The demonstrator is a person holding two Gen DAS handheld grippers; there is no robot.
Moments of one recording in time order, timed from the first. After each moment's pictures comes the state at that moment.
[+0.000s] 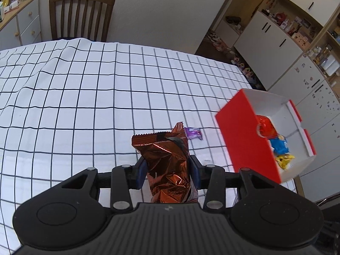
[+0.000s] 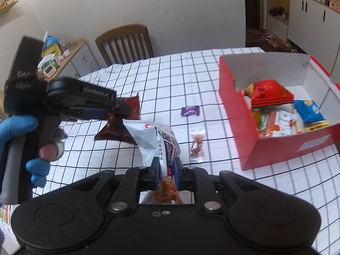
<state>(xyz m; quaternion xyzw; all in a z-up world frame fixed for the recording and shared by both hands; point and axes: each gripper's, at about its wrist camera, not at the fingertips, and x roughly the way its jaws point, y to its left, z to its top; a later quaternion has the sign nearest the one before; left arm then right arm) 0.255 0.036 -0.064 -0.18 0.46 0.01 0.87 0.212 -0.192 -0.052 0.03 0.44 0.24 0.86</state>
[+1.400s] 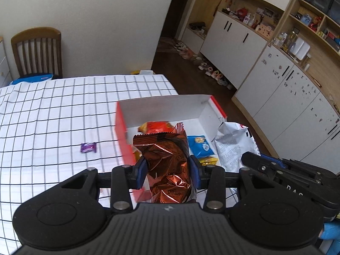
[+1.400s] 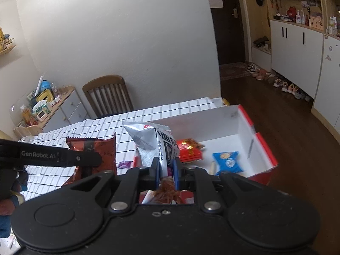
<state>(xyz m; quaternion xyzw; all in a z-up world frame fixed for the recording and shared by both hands) 0.273 -0.186 0.019 -0.12 0.41 -0.04 0.90 0.265 -0.390 0.003 0.06 0.34 0.24 0.91</state>
